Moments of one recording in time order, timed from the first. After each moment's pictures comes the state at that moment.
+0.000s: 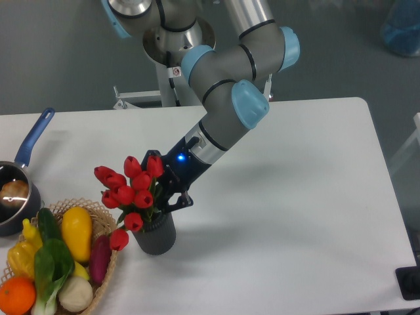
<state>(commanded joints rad) 2.47 -1.86 -1.78 -1.02 0.68 1.37</state>
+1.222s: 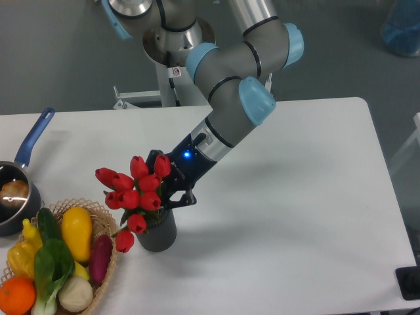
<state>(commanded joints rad) 2.50 -1.83 -1.78 -1.02 0.61 1.36</state>
